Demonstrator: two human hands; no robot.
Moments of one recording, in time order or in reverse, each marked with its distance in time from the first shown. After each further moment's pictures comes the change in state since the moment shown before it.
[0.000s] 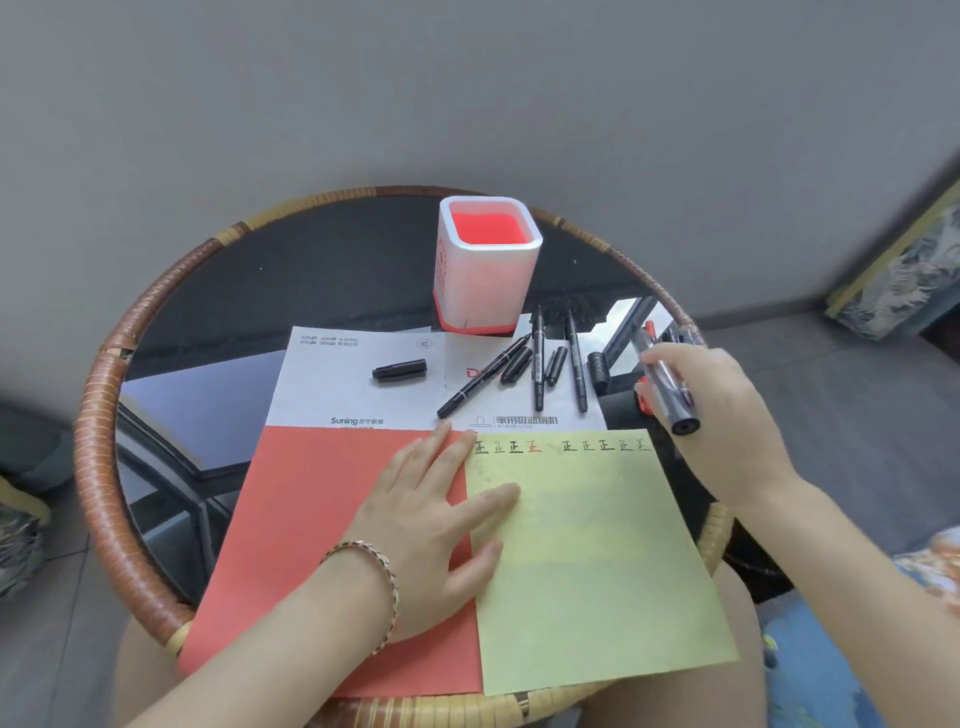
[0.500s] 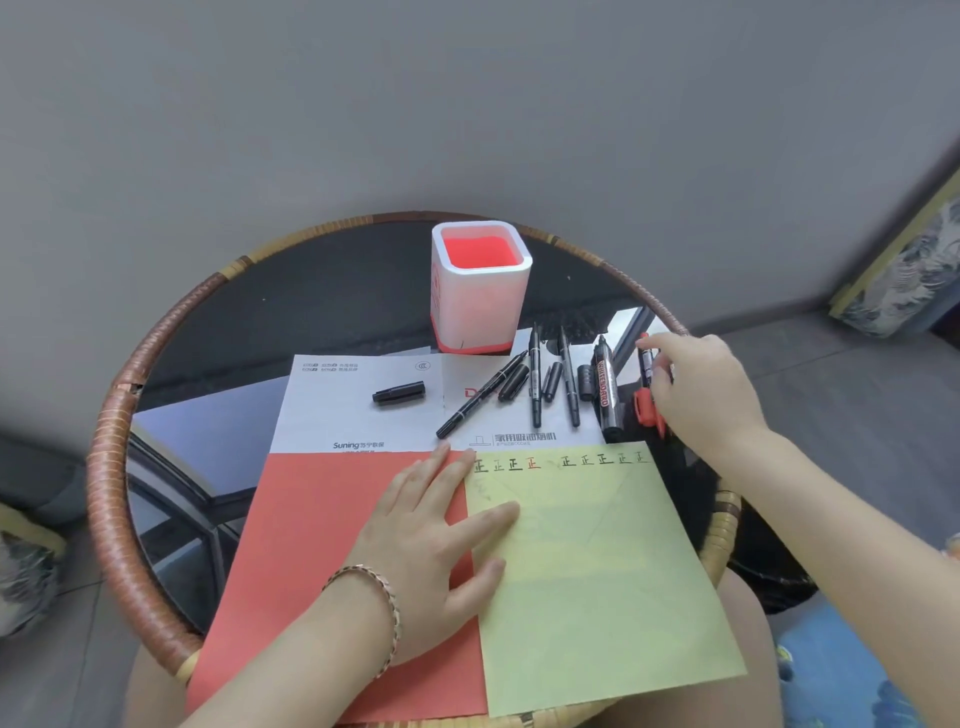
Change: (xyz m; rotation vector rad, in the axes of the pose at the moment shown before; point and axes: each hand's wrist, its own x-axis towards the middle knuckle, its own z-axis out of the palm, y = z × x) left_hand -0.002 -0.001 -0.002 -0.019 -0.010 -0.003; right_hand 0.041 0.033 0.022 -0.212 0.020 0.169
